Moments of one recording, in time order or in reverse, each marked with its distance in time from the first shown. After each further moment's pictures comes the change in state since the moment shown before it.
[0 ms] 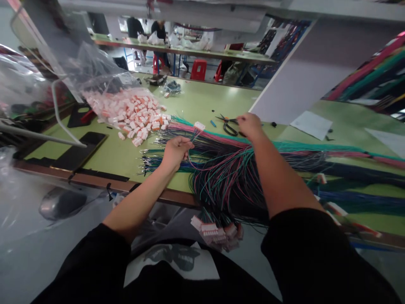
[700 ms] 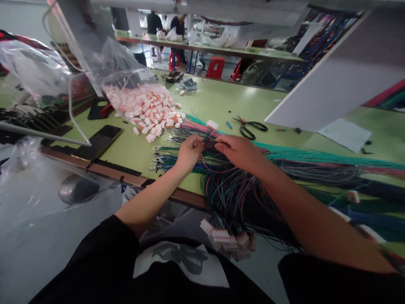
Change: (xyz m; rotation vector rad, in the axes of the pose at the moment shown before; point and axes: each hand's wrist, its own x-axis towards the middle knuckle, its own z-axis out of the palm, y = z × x) left_hand 0.002 -0.008 -0.001 -0.015 0.013 0.123; right_hand -0.087 -0.124 0.016 -0.235 -0.286 -0.254
